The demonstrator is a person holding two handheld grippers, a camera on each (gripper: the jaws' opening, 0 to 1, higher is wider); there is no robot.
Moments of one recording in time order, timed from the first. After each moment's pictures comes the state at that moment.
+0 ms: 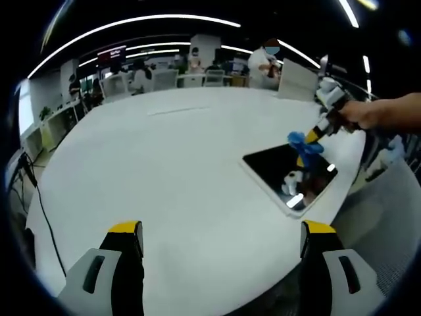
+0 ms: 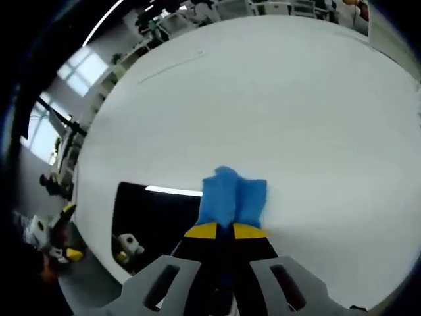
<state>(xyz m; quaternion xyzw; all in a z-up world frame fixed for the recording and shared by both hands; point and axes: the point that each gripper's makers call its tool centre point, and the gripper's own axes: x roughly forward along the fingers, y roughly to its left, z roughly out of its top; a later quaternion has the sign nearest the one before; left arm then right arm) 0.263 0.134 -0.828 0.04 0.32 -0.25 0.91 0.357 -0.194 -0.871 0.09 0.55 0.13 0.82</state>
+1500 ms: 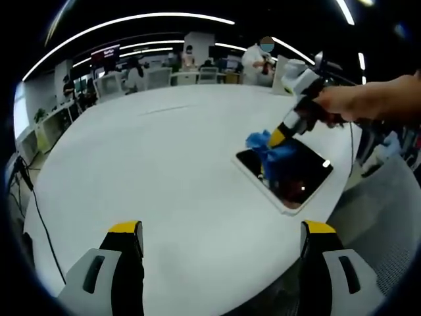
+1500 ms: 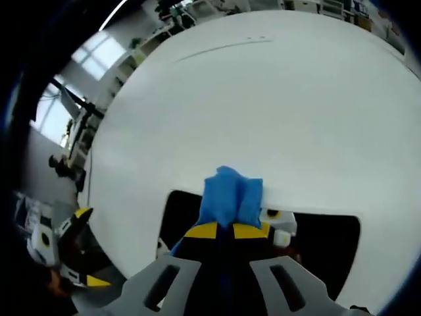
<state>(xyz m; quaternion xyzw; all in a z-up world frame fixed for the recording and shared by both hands) 0.262 0.128 -0.831 0.04 0.33 -0.27 0.91 0.367 -0.055 -0.871 0.07 0.57 0.20 0.80</state>
